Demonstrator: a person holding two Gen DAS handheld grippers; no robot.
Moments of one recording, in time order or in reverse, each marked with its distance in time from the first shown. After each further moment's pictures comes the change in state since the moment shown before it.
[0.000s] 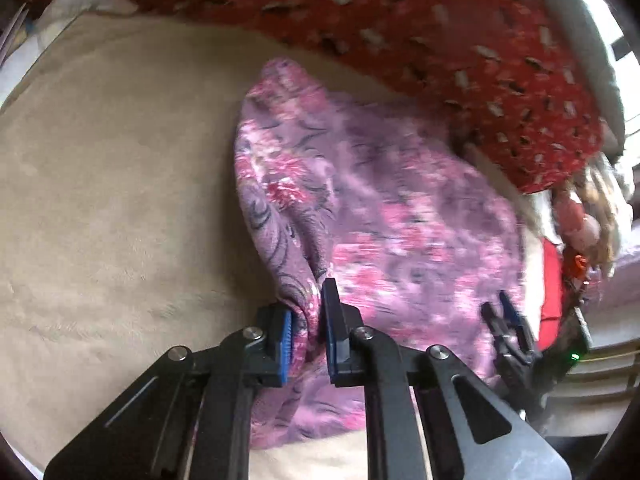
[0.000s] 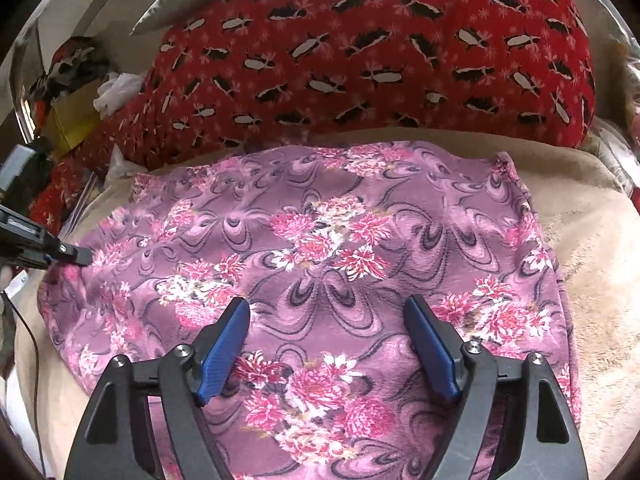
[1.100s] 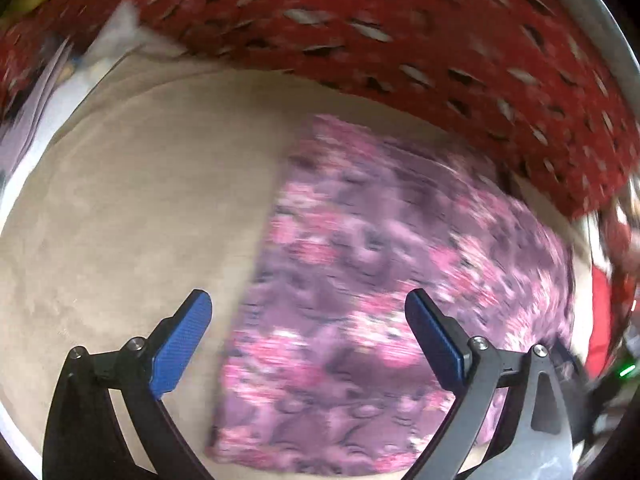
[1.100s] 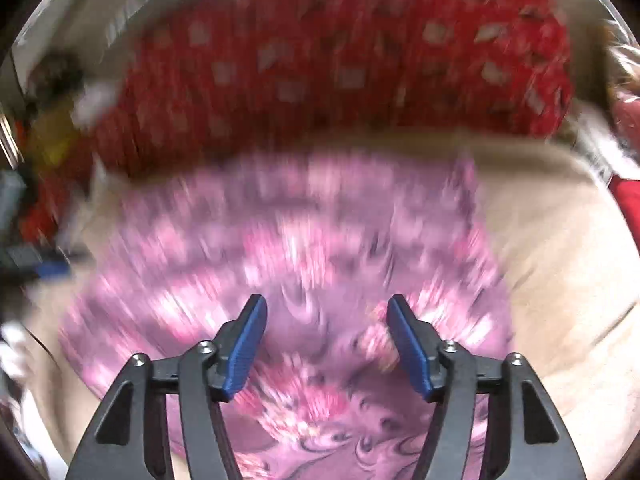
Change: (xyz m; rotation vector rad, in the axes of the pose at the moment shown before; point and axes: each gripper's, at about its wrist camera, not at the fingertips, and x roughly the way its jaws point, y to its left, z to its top) left arm -0.006 0.041 0.022 -0.042 -0.142 0.227; right arm -0.004 -0.018 0.015 0.035 0.162 -0.084
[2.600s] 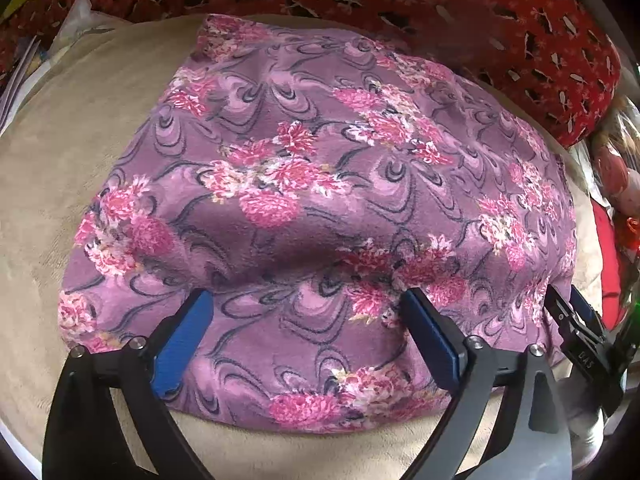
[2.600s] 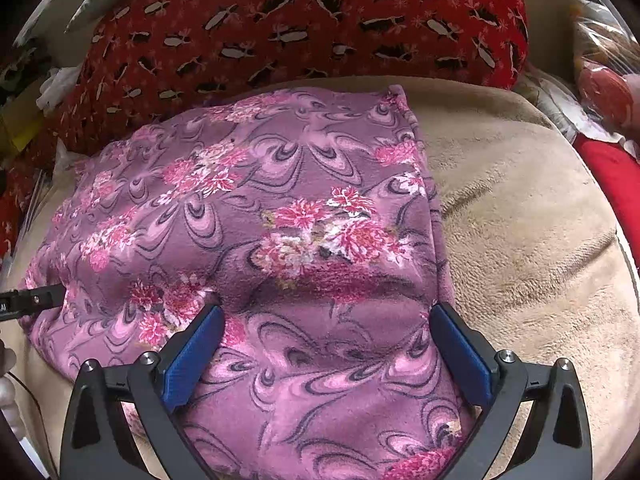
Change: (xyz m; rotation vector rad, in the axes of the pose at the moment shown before) left arm 0.011 -0.076 -0.094 0.142 0.055 -0.005; right arm 0.009 -0.035 -0.040 0.070 -0.026 -0.092
